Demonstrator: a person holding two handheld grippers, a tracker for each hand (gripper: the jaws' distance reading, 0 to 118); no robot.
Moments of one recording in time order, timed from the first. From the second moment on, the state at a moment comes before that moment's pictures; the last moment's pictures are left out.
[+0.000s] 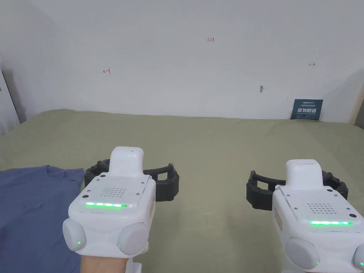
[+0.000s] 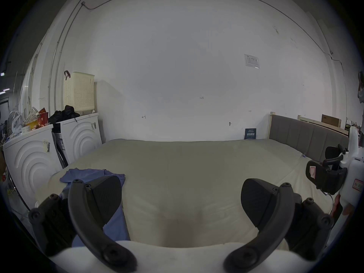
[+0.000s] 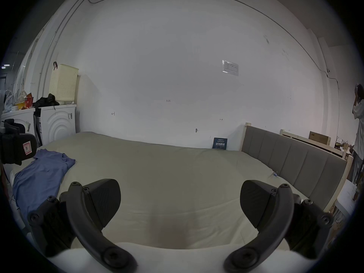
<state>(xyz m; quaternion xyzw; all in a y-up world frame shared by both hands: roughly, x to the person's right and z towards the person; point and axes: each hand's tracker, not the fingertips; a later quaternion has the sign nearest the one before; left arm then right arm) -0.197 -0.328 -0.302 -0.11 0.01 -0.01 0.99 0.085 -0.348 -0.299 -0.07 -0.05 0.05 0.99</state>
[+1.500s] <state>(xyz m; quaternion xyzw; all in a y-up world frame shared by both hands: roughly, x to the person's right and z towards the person) -0.179 -0.330 -0.307 -0.13 0.01 -0.02 0.99 0.084 -0.347 -0.301 -0.09 -0.07 0.06 0.99</state>
